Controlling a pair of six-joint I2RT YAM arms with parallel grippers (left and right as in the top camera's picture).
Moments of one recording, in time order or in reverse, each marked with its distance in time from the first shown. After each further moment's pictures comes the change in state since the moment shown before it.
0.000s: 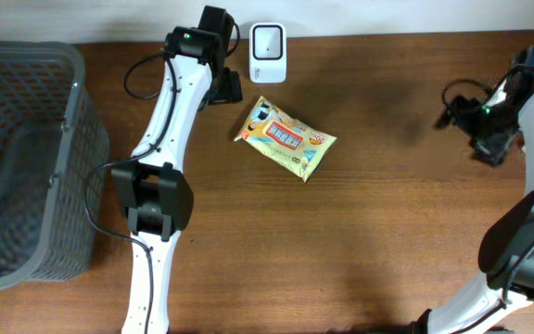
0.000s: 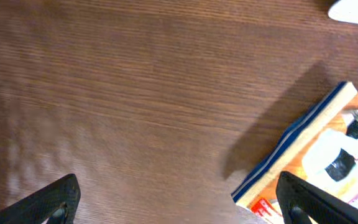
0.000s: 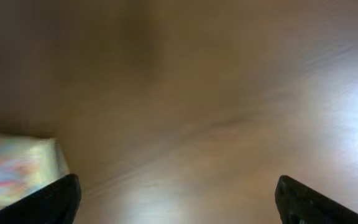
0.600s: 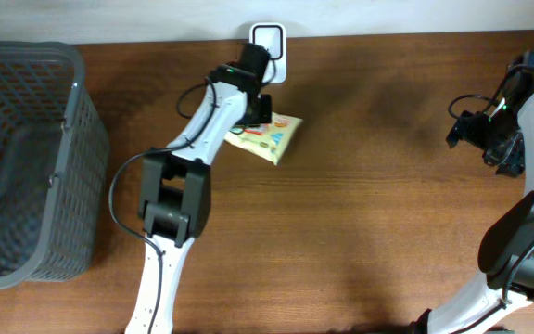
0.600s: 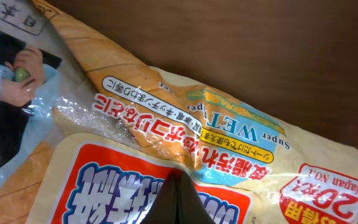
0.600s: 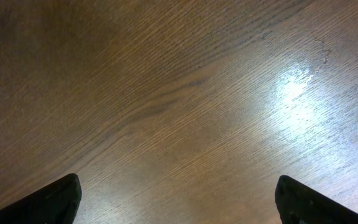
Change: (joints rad) left arm -0.135 0.005 -0.346 0.401 0.220 -0.012; right arm 0.000 0.000 -0.002 -0.094 0.293 -0.028
